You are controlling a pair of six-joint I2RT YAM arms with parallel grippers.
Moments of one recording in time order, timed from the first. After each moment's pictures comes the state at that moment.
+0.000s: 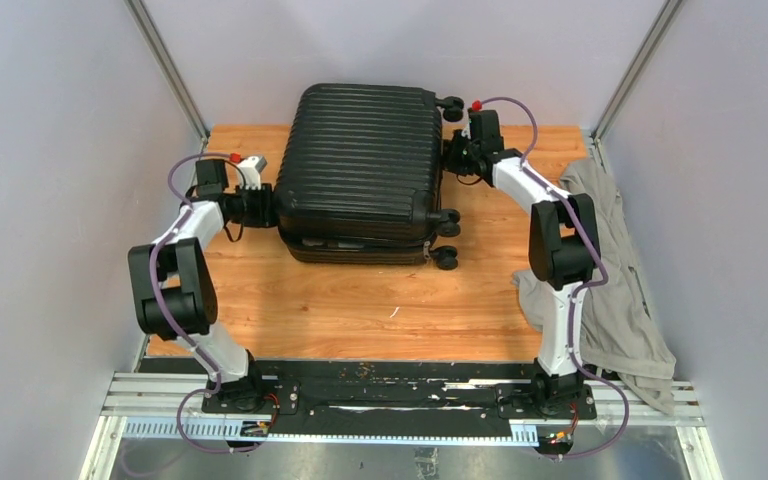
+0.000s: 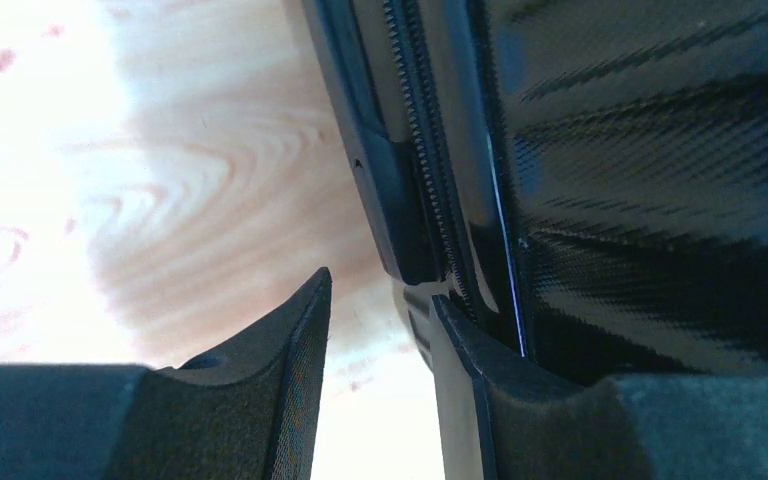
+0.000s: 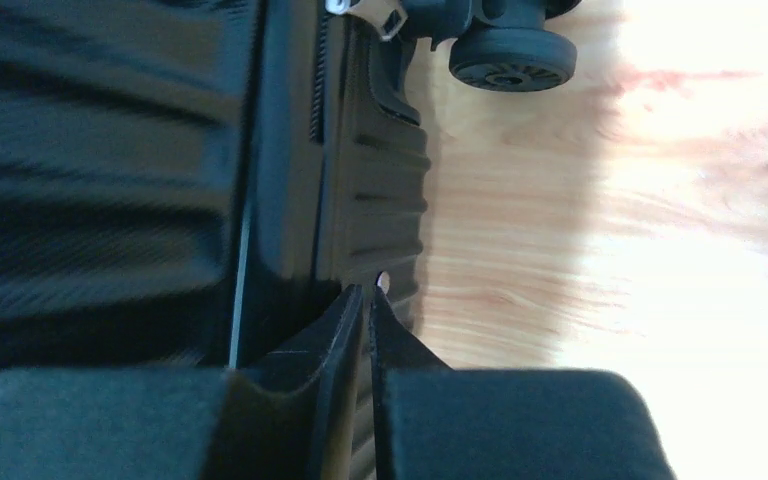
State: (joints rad) left arm 0.18 1.70 1.11 -0.31 0.62 0.15; right arm 0.26 2.11 1.68 -0.19 -0.21 0.50
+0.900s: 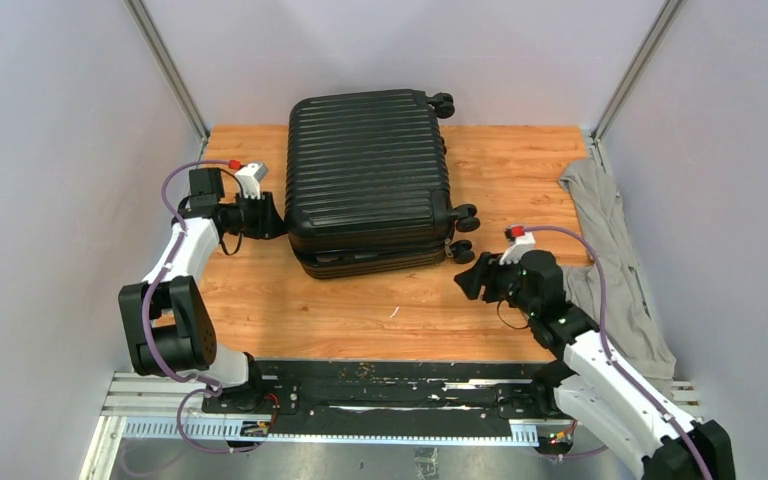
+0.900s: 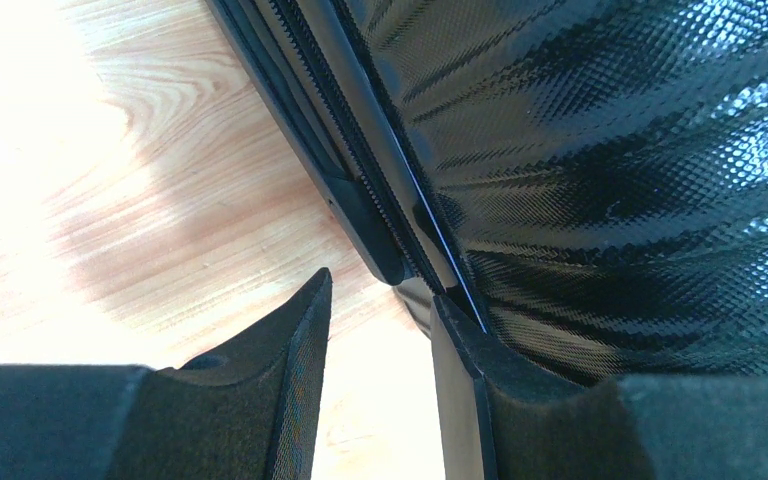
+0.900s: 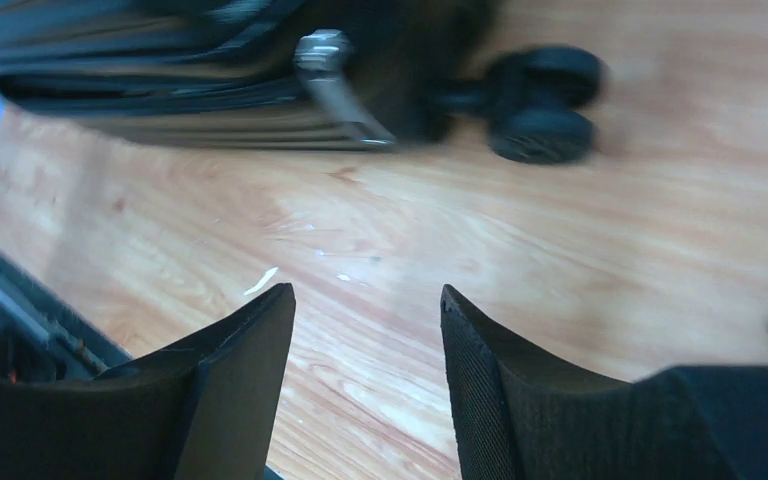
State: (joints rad) left arm 0.18 1.45 0.98 -0.43 0.69 0.19; right arm 0.34 0.73 0.37 -0.10 -0.19 0.46
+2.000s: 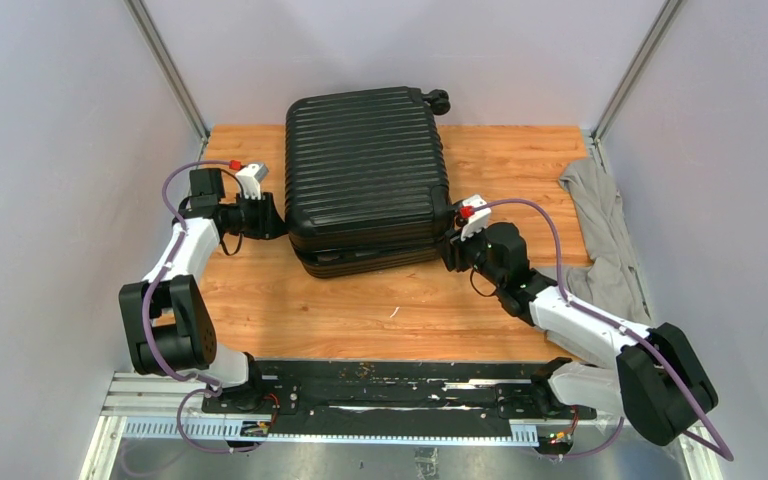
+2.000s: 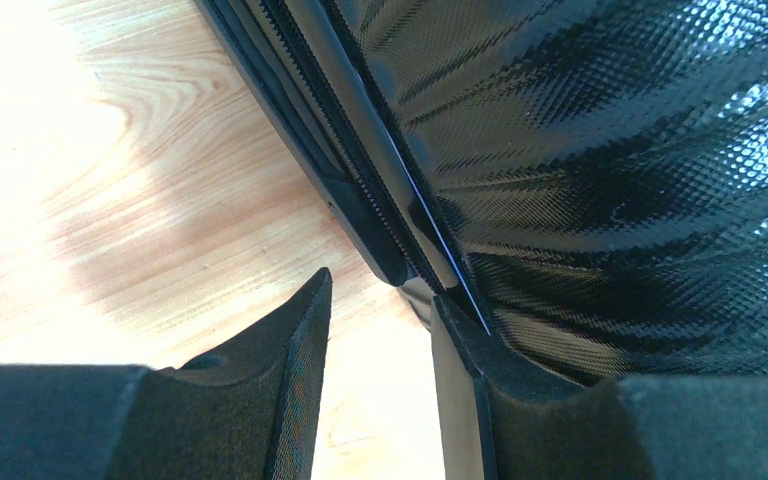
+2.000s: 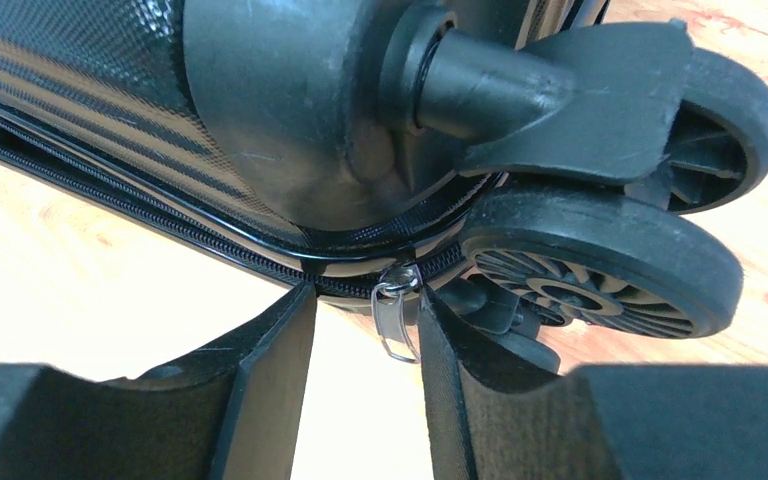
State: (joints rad) left arm 0.18 1.45 0.98 -0.42 0.69 0.19; right arm 0.55 1.16 0.51 0.34 -0.06 0.03
